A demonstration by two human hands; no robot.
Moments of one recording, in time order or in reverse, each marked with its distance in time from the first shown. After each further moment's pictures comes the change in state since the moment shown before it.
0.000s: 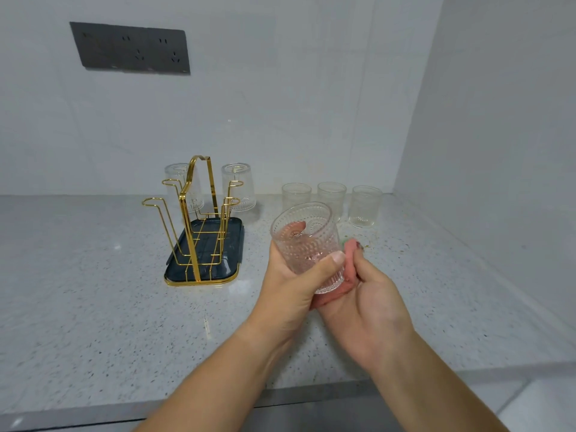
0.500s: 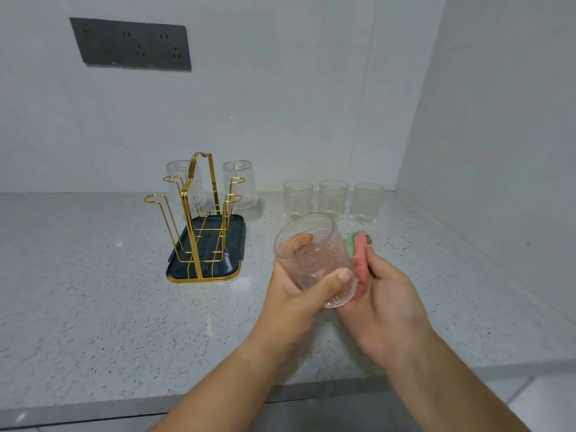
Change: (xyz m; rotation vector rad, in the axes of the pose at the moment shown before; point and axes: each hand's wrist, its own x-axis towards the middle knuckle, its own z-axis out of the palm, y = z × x) left_hand -0.017 -0.006 -0.008 0.086 -0.063 0.012; right_hand -0.007 -0.010 -0.003 0.013 0.048 -0.017
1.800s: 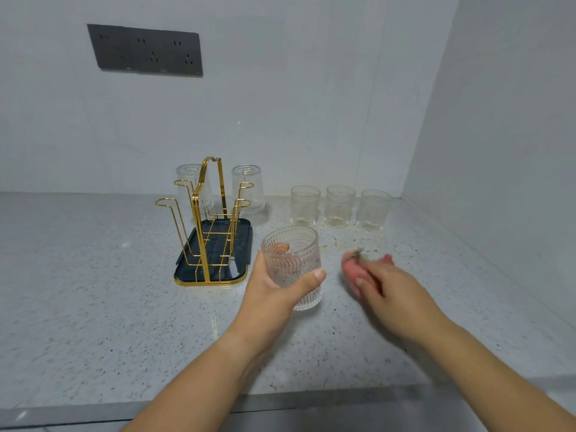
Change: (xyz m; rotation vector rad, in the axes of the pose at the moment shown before) left_hand 0.011 0.010 -0.039 0.318 0.161 -0.032; right_hand 0.055 -0.039 -0.069 -2.088 -0.059 -0.567
